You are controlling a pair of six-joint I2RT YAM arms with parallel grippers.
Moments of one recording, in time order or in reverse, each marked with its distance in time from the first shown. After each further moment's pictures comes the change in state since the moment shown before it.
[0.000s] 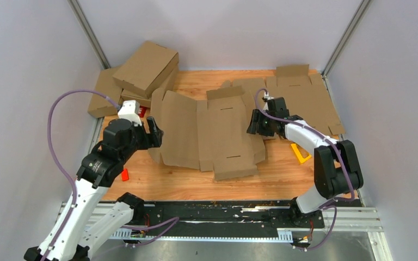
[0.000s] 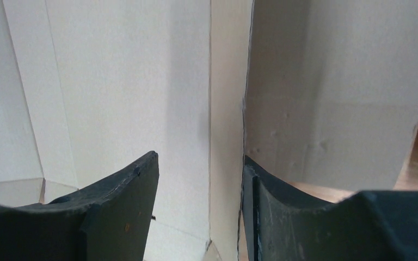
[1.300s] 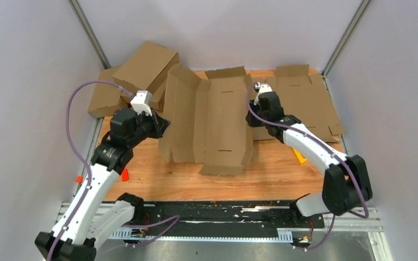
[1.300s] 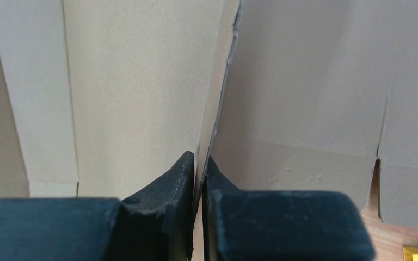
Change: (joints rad) left arm 0.104 0.172 -0.047 0.286 0.308 0.040; right arm 0.159 -0.063 0.117 0.006 0.244 -0.068
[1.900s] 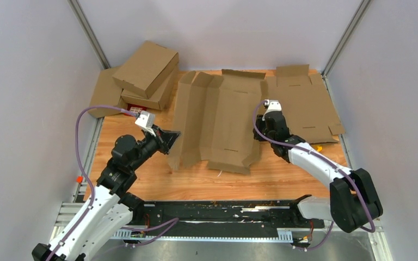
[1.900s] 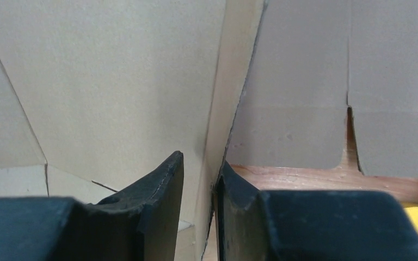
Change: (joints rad) left arm -0.159 -0.285 -0.346 0.417 0.048 -0.048; right arm 0.006 -0.212 -0.353 0.237 0.093 0.035
